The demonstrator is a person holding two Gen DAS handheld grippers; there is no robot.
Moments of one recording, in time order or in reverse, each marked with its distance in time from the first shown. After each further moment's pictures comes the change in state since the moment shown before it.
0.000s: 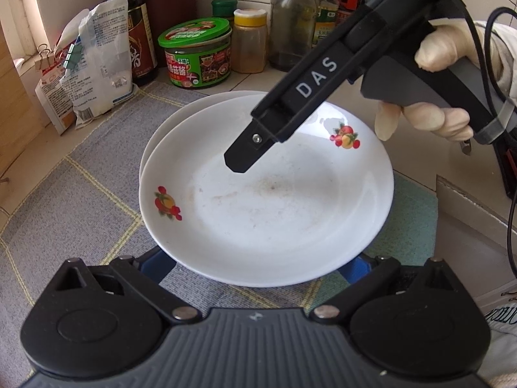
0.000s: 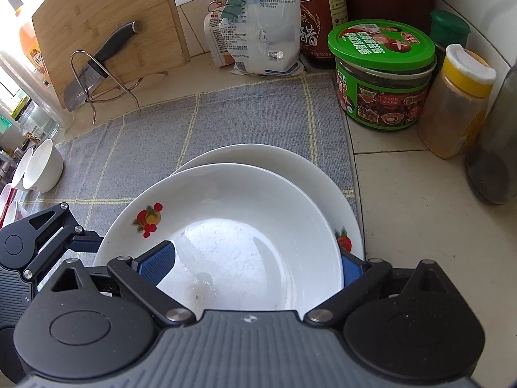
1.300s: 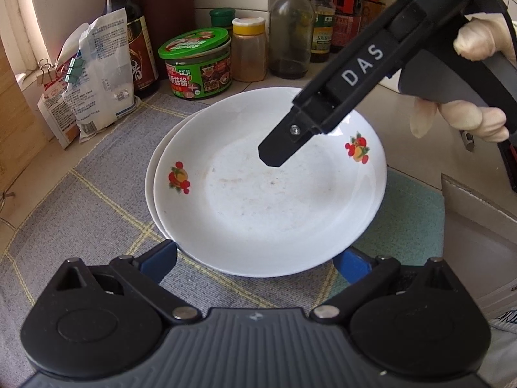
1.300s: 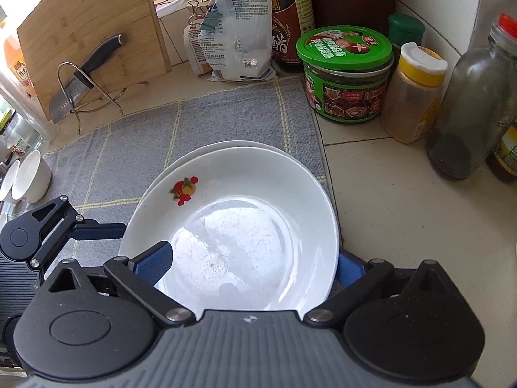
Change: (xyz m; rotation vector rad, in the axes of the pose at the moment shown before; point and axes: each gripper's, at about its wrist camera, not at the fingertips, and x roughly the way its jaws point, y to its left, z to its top) left arm 0.000 0.000 -0.002 0.040 -0.037 0.031; right arm -0.025 0.005 -0.015 0.060 -0.028 -0.102
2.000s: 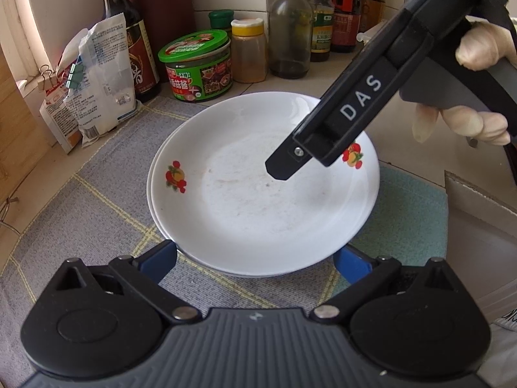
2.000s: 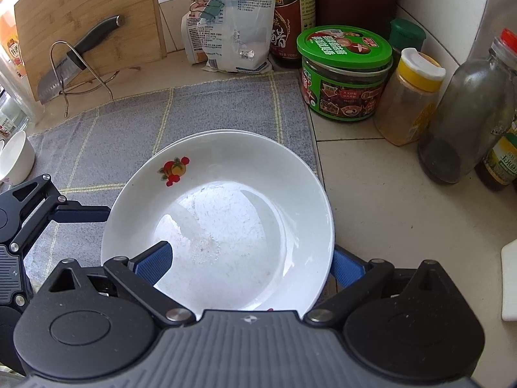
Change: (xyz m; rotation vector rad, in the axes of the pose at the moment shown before) left arm -0.002 -0.001 -0.001 0.016 -0.005 0.012; right arm 0.004 0.008 -0.005 -0.055 0.011 -0.069
